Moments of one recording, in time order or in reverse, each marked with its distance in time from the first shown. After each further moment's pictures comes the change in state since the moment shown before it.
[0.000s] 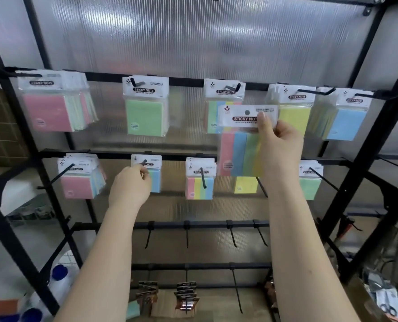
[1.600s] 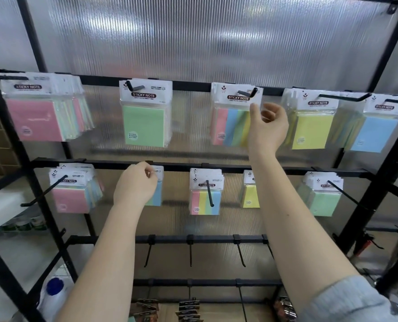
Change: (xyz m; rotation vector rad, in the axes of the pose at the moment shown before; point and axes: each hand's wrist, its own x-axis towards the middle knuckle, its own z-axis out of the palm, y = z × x) left_hand 0.050 0.006 0.019 -0.082 -0.015 0.002; right_hand 0.093 0.059 0.072 -0.046 0.241 -0.047
